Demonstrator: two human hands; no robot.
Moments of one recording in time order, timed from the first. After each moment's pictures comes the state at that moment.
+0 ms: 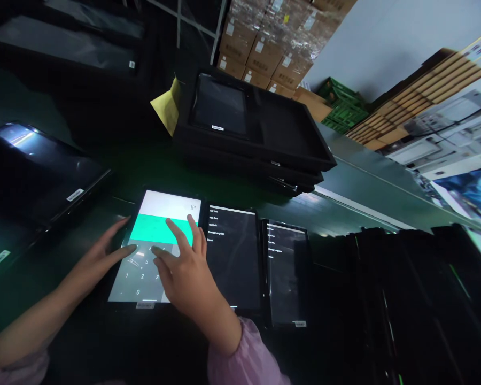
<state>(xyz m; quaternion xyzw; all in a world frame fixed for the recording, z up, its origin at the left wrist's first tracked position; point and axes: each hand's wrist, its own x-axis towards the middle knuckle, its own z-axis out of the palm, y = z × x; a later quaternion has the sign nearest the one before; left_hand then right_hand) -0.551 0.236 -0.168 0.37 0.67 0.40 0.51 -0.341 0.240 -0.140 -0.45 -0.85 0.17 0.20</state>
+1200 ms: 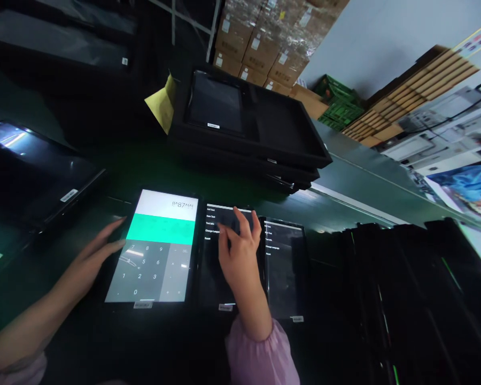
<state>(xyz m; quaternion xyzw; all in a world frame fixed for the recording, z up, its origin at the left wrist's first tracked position) -0.556 0.234 -0.175 0.34 0.69 0.41 0.50 -0.267 0.269 -0.151 -0.61 -0.74 0.07 0.27</state>
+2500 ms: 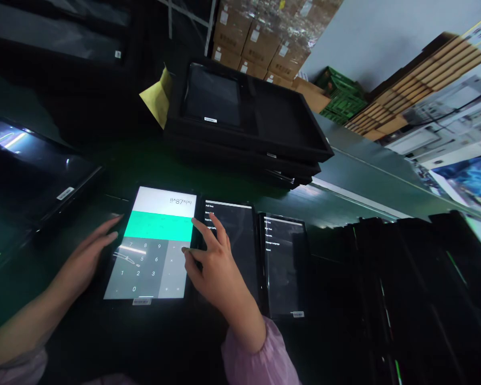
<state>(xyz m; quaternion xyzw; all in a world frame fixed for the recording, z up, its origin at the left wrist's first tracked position) -0.559 0.234 -0.175 0.32 0.67 0.42 0.52 -0.292 0.247 -0.129 -0.49 -0.83 0.21 0.17</state>
